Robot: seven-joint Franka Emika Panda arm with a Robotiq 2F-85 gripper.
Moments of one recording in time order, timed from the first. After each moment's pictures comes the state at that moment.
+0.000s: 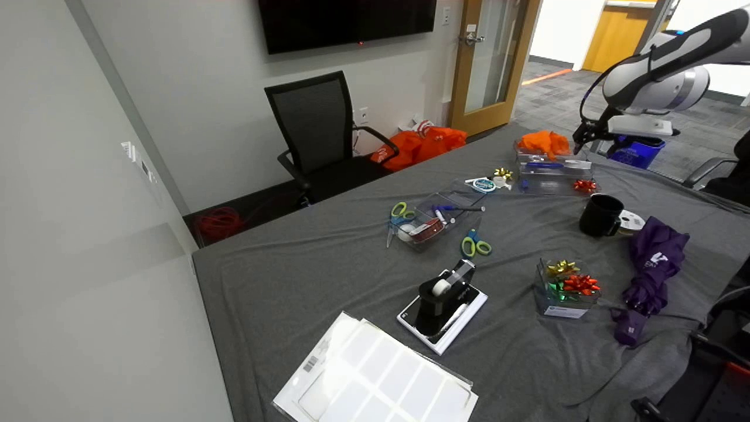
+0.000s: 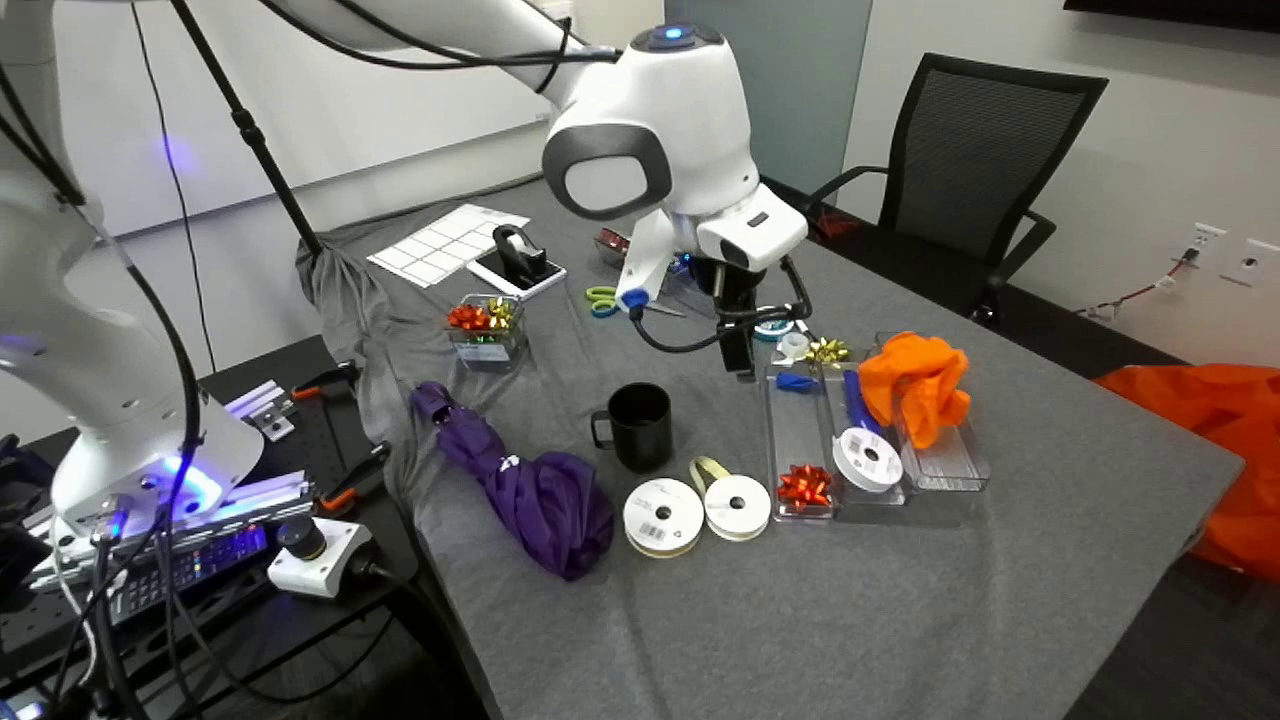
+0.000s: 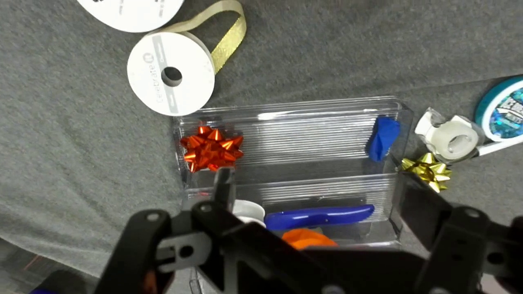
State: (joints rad) arm -0.33 0.57 -0.26 -1.74 0.26 2.53 0.02
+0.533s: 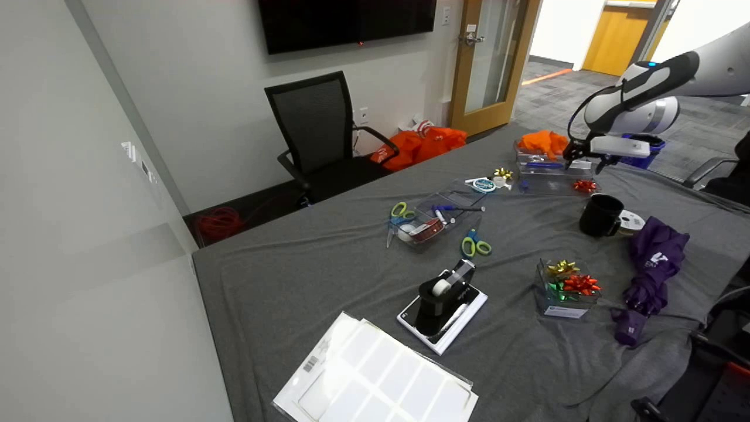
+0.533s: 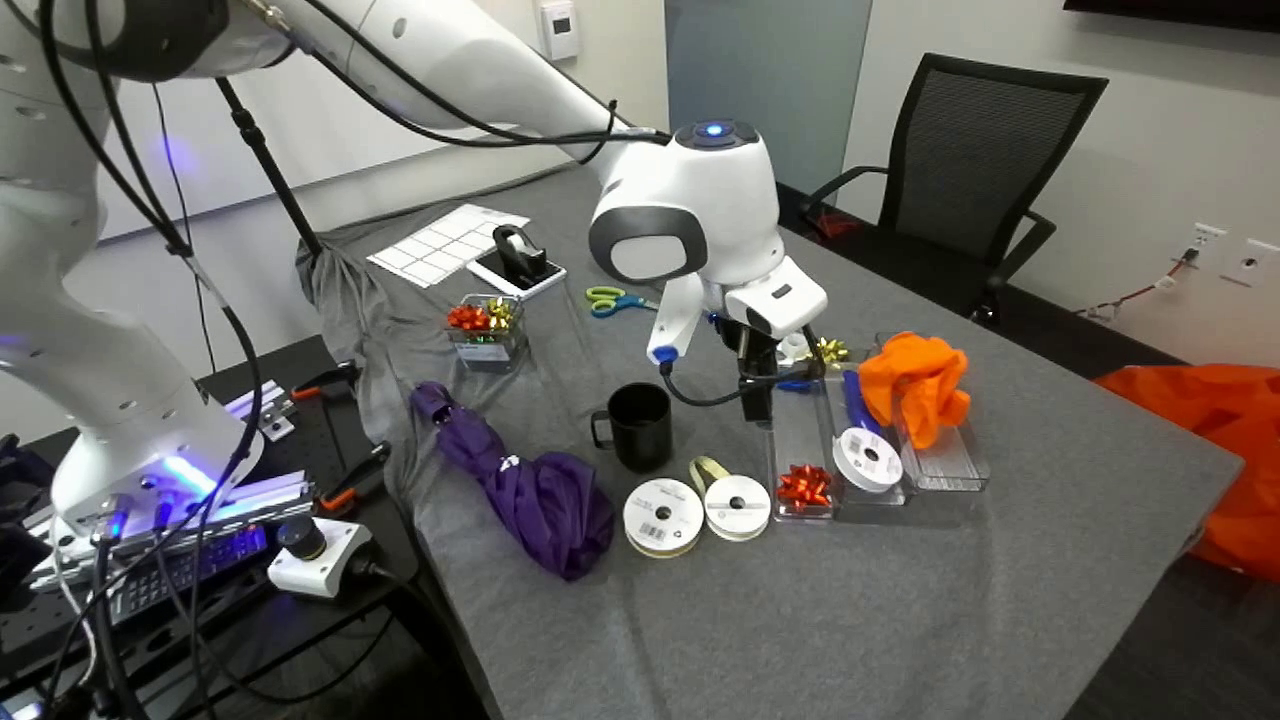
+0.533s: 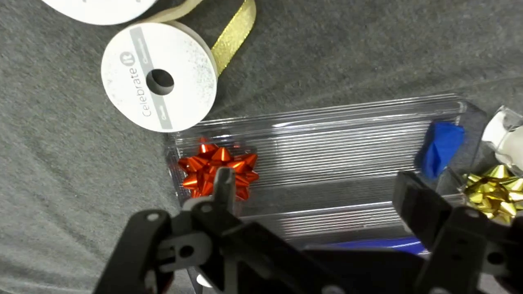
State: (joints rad) arm -0.37 0.77 -0.24 -1.58 0.25 2.57 0.09
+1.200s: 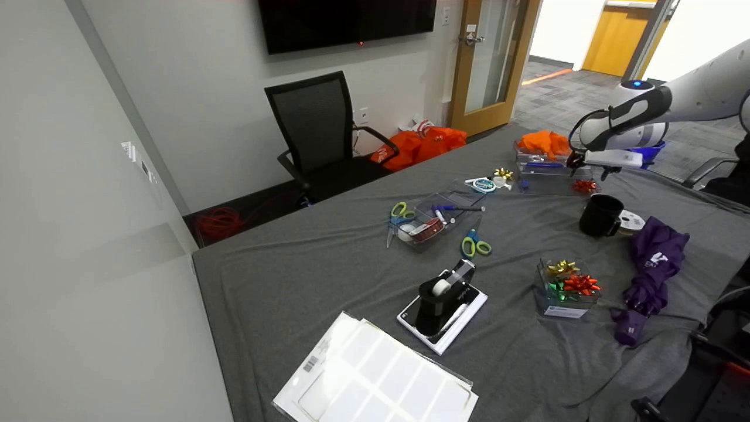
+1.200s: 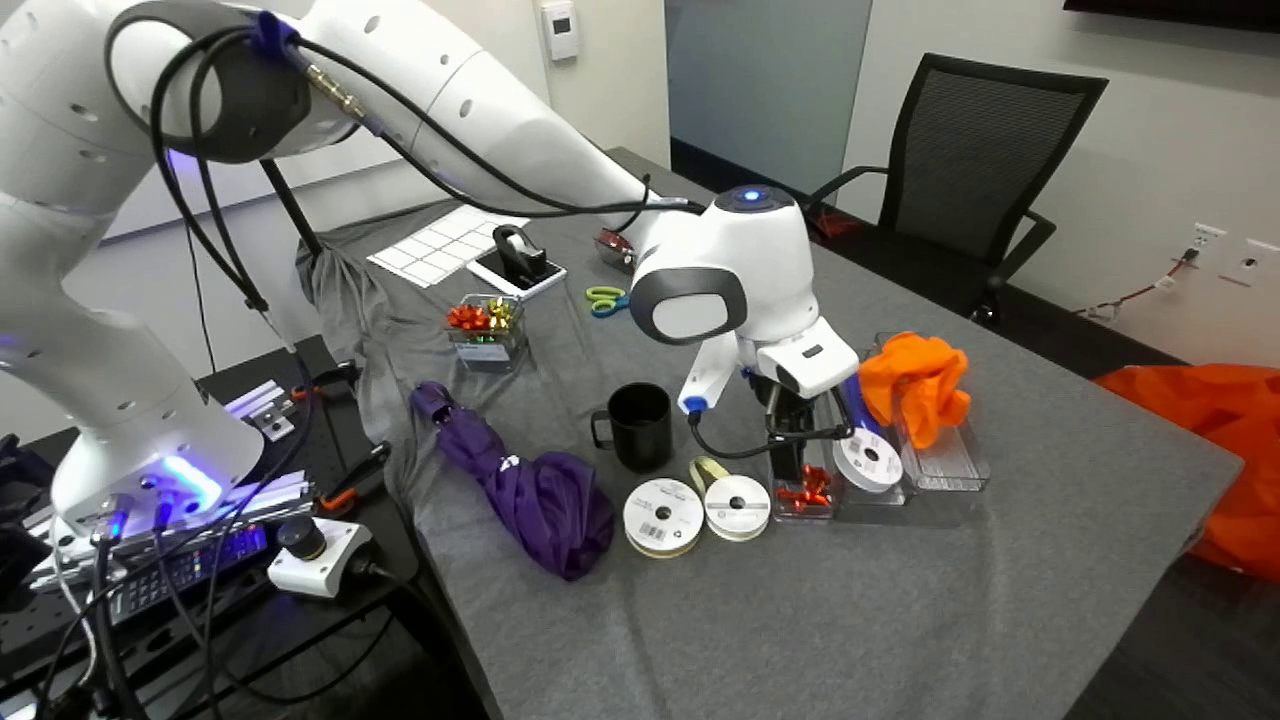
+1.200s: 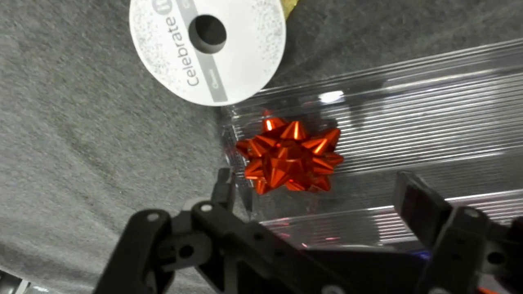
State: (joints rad) arm -0.39 0.99 -0.30 -1.37 0.18 2.57 0.25
